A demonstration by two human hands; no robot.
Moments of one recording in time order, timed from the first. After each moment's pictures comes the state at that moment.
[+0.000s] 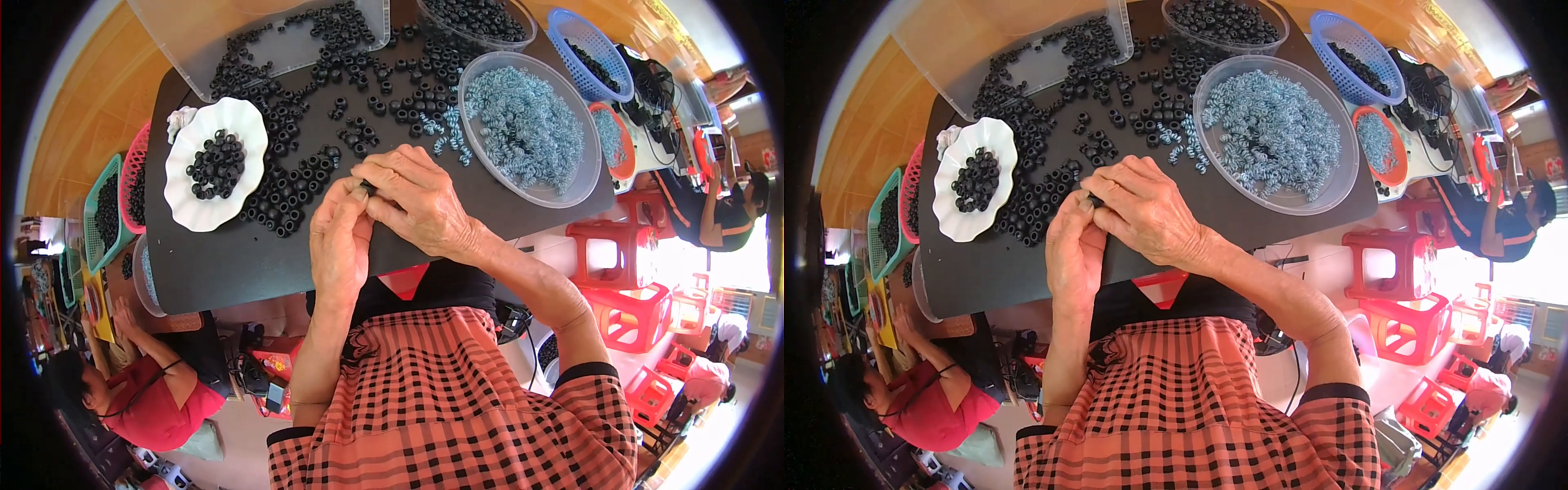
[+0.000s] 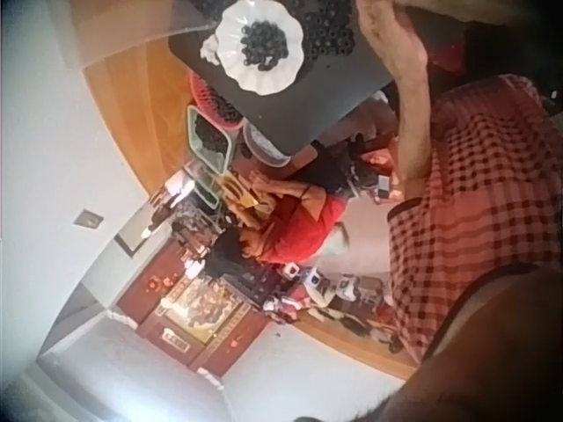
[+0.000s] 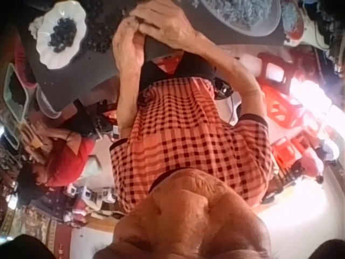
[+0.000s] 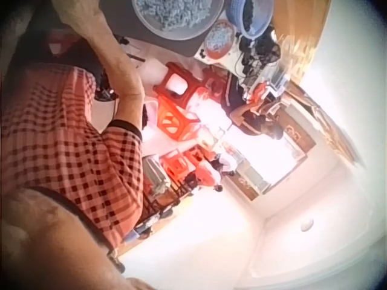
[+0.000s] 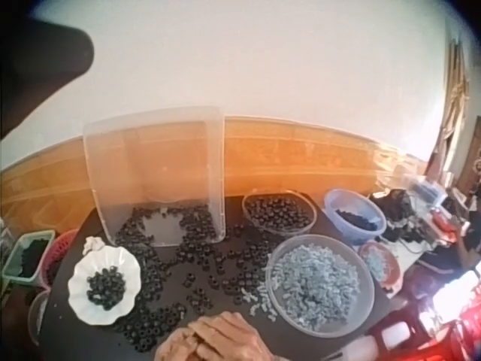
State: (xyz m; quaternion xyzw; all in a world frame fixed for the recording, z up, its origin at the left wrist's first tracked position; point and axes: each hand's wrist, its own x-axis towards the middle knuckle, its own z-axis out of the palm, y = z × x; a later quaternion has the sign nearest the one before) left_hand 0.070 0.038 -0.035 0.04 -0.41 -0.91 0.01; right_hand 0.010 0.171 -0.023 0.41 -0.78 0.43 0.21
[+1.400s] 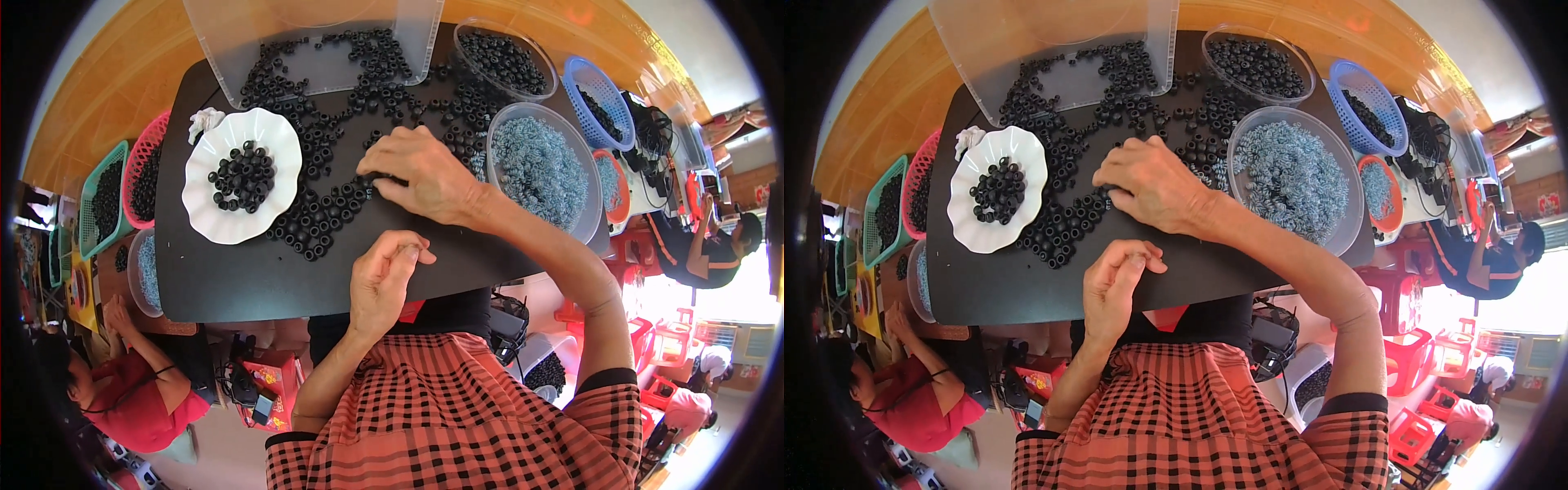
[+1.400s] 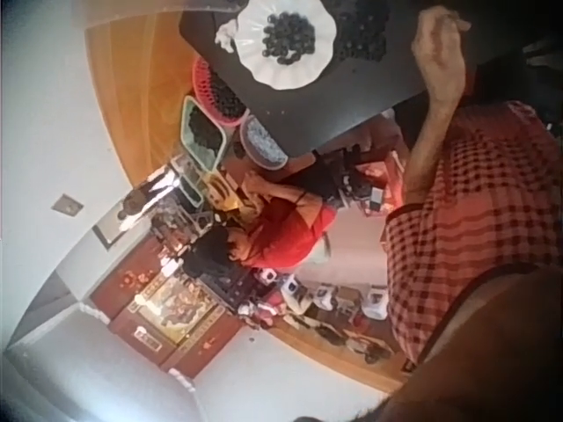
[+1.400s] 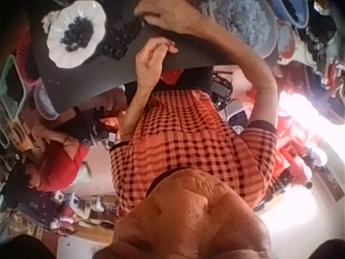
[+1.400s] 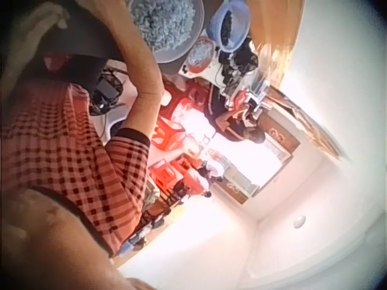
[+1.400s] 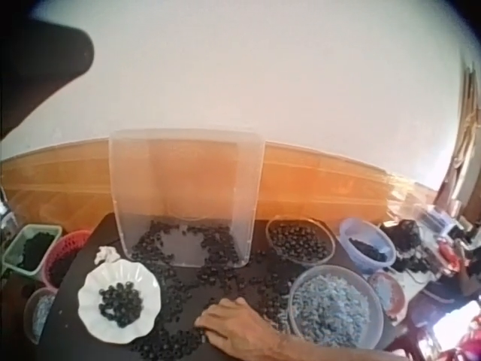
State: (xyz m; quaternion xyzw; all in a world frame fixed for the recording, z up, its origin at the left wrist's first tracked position) left_hand 0.084 0.046 -0.025 0.00 -0.63 -0.77 0.04; right_hand -0.064 0.150 0.005 0.50 -0.81 0.29 0.09
